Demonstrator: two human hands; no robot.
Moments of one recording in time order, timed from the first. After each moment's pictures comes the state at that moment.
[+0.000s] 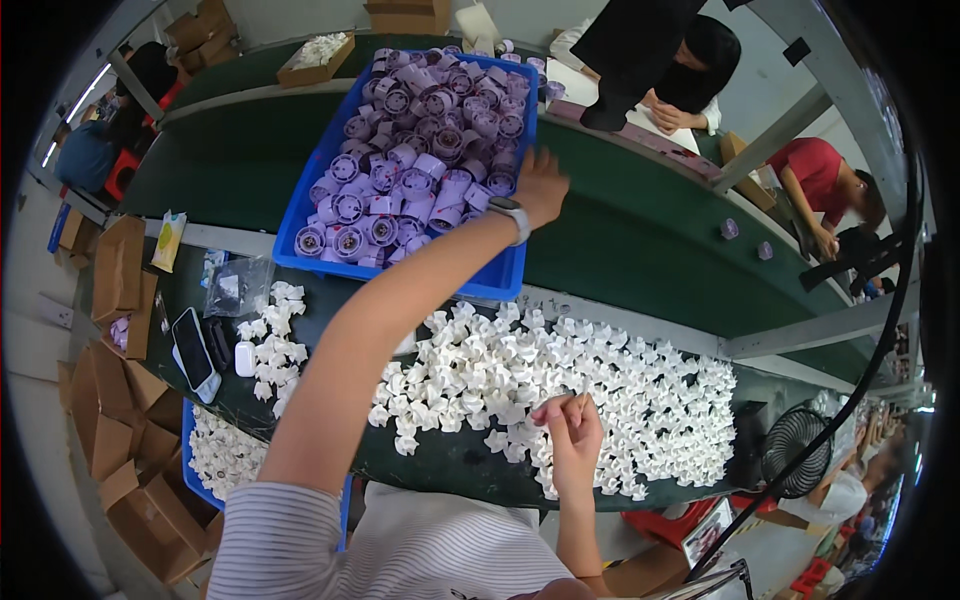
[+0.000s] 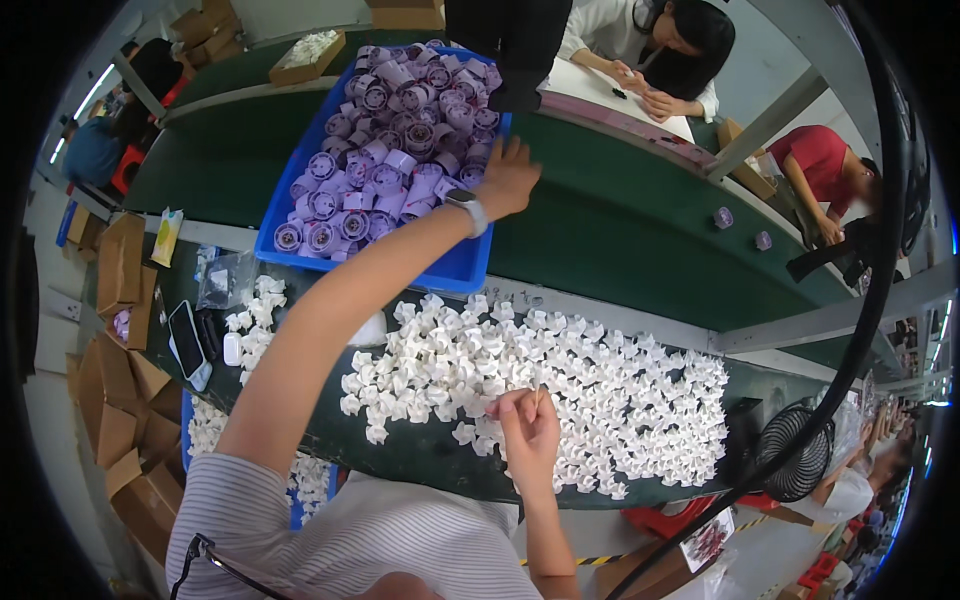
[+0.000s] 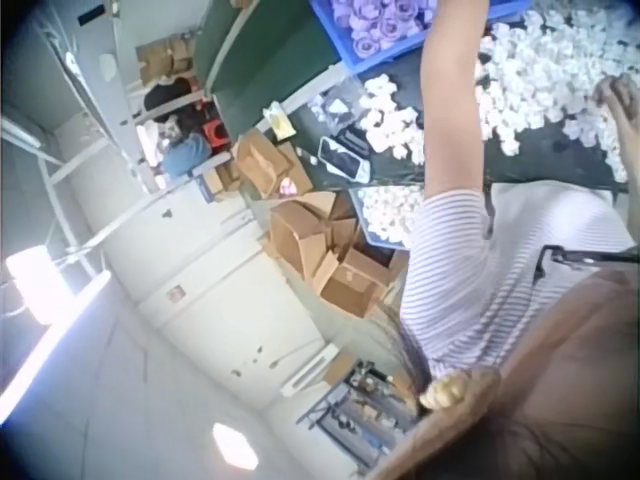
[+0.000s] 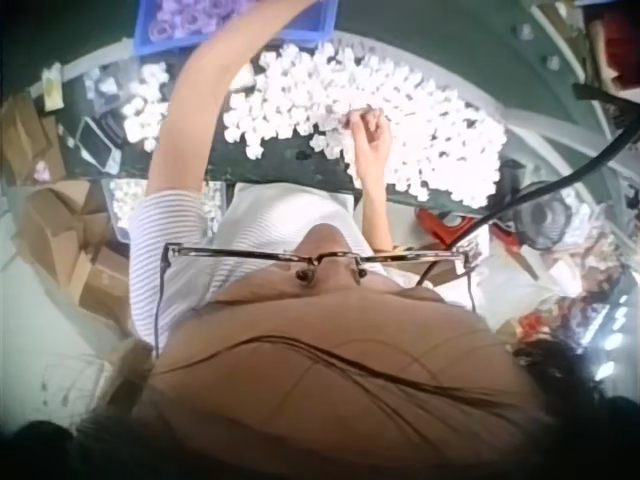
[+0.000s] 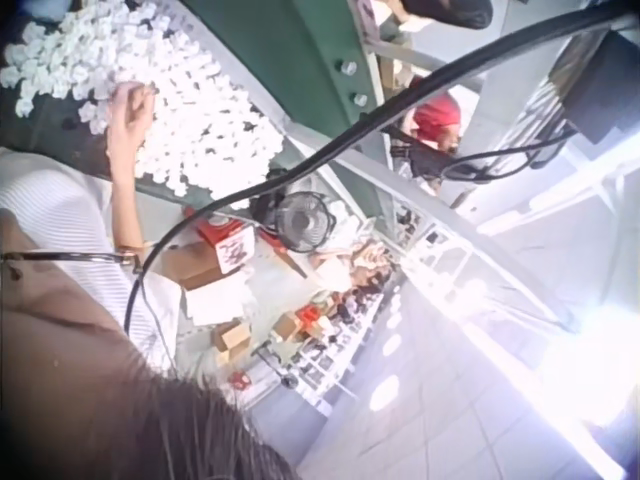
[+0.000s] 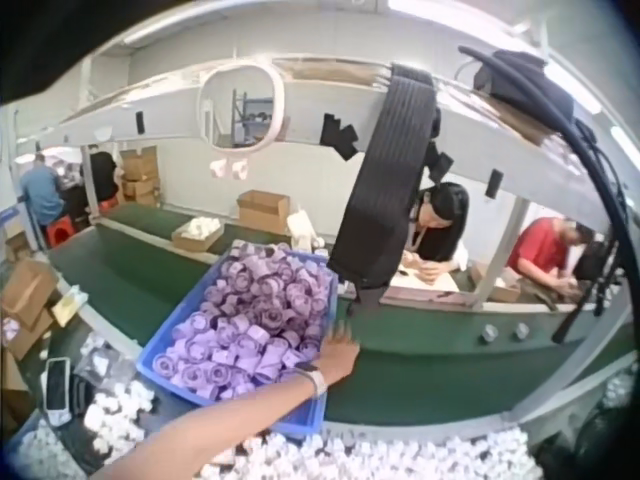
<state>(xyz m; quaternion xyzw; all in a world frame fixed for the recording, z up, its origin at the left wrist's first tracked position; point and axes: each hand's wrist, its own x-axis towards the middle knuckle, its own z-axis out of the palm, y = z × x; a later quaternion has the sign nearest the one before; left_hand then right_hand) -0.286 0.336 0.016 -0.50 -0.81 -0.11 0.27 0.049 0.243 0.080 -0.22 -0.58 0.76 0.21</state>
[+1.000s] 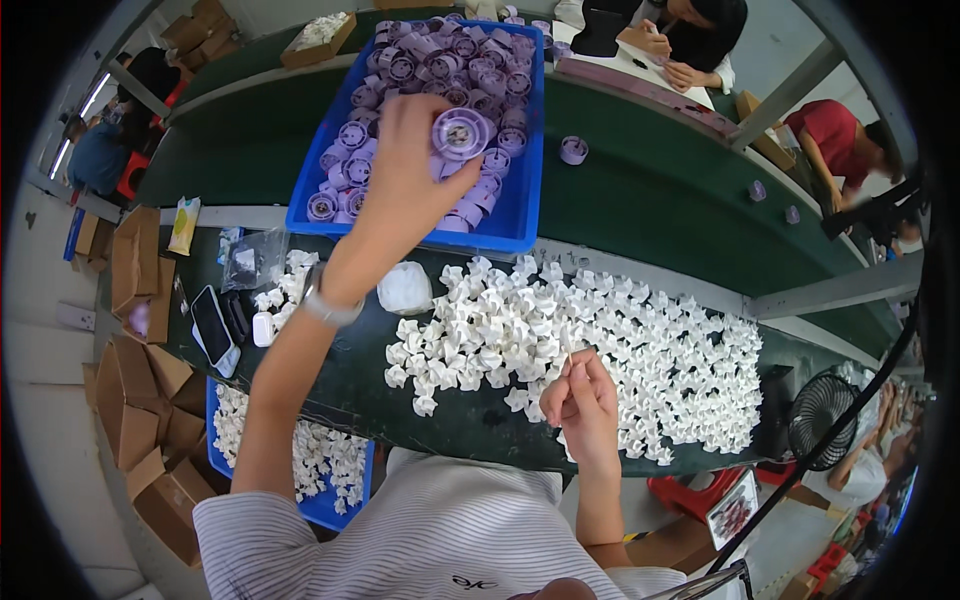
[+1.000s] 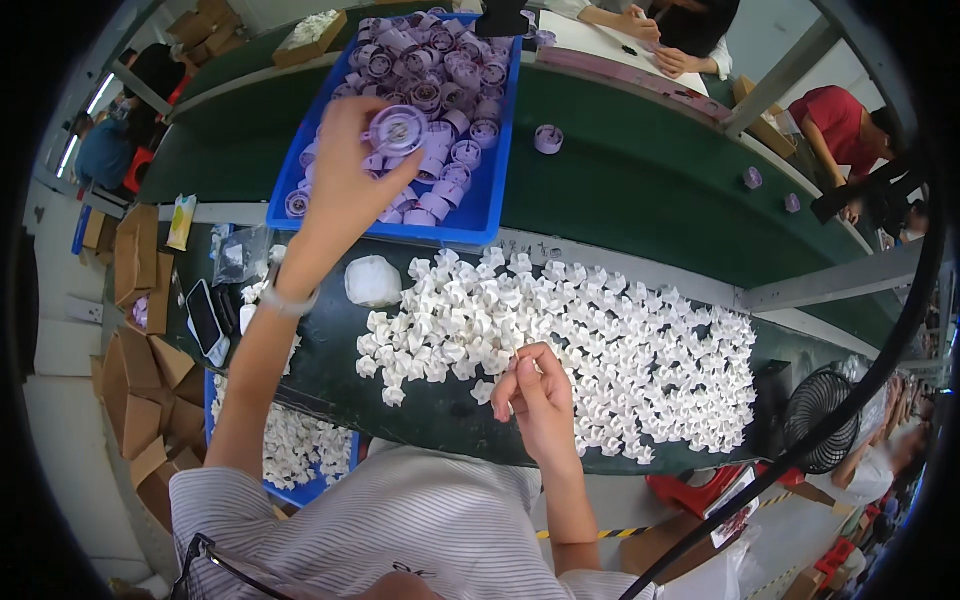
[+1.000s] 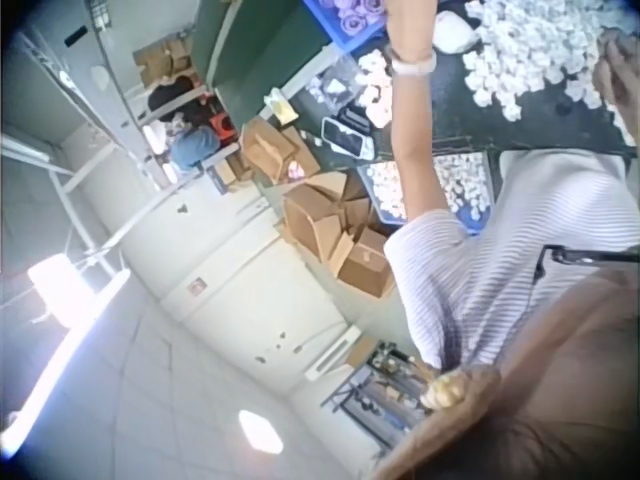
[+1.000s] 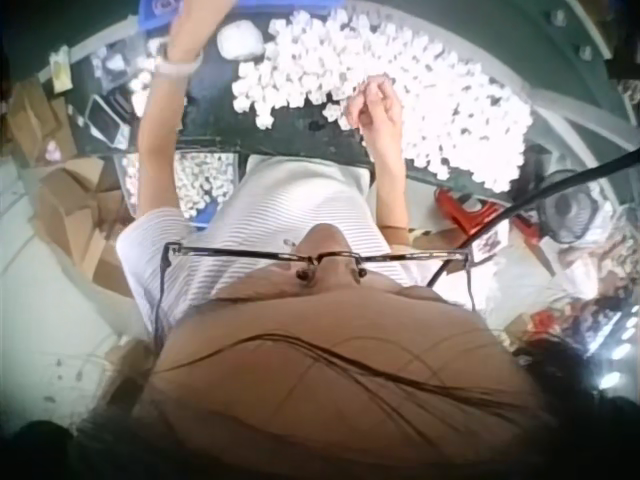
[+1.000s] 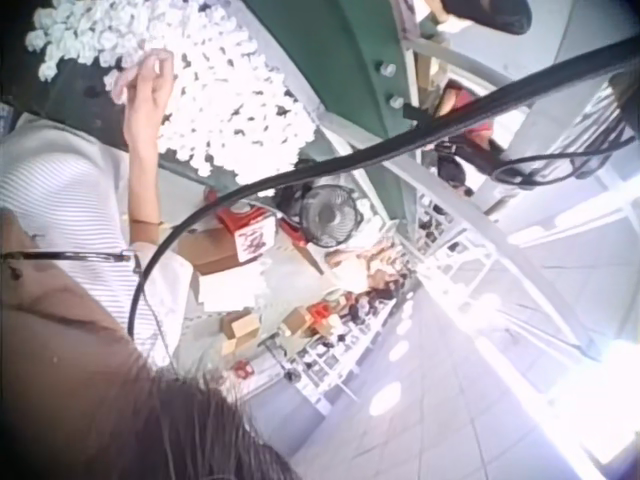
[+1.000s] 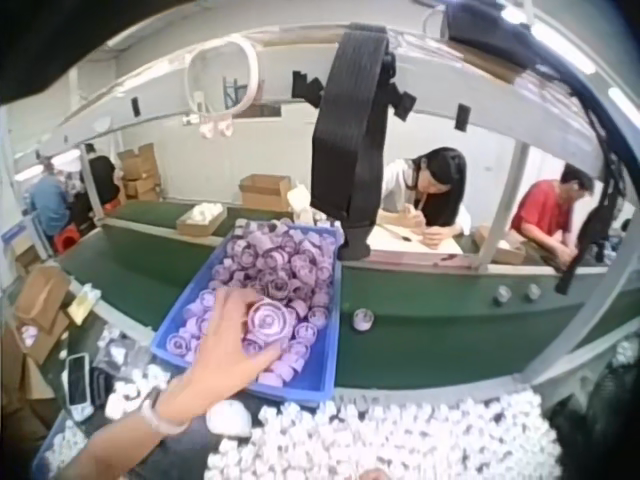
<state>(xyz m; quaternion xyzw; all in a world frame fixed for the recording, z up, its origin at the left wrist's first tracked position) -0.203 0.145 0.158 -0.41 -0.79 -0.42 0.17 0.060 0.246 0.085 -0.17 -0.43 0.88 0.10</state>
